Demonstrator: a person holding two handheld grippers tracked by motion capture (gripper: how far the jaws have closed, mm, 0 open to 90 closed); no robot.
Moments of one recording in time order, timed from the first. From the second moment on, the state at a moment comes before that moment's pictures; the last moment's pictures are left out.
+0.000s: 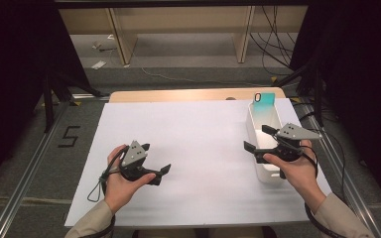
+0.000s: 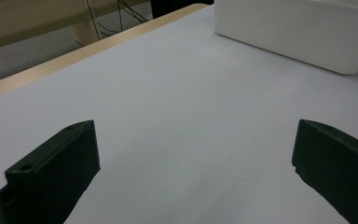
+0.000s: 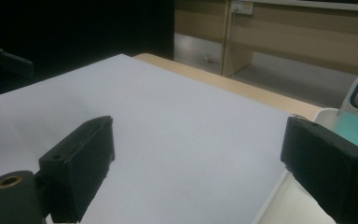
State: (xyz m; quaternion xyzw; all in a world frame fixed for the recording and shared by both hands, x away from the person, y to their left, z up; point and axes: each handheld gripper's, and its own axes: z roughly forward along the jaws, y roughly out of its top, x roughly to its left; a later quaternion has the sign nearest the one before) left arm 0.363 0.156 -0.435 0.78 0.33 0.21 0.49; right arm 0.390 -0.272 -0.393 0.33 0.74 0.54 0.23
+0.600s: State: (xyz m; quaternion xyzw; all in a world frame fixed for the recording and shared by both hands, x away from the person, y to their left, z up) left arm 0.363 0.156 -0.435 0.78 0.33 0.21 0.49; right arm 0.384 -0.274 -0.396 0.33 0.74 0.54 0.23
